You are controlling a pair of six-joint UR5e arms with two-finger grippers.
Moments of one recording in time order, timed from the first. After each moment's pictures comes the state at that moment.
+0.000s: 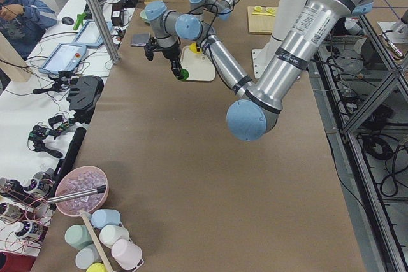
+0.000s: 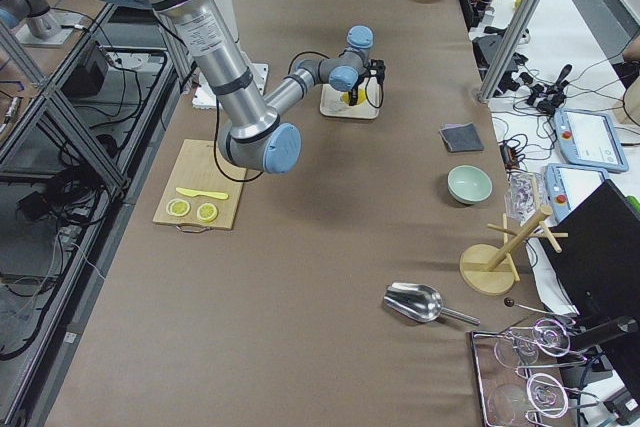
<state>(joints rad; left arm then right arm) -1.07 -2.12 -1.87 -1.02 -2.38 -0.71 0.60 -0.92 1.48 -1.22 2.09 1.16</state>
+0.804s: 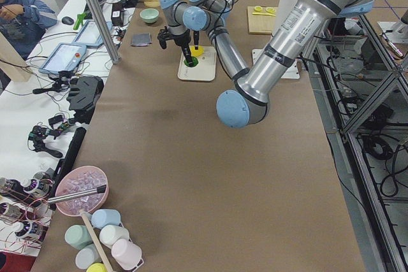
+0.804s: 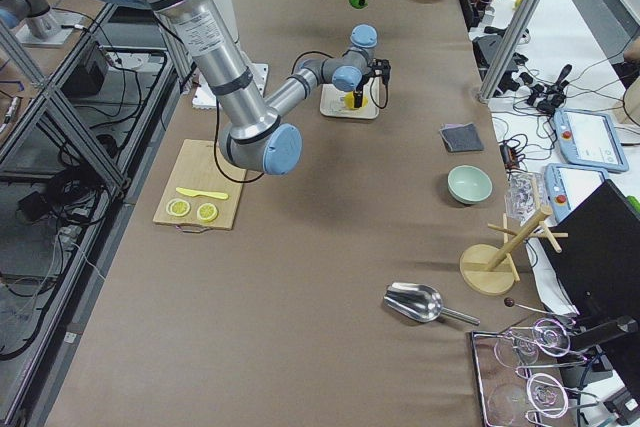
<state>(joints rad) -0.90 -2.21 -1.87 -1.09 -2.32 -1.06 0.66 -0.94 1.50 -1.22 2.08 1.17</state>
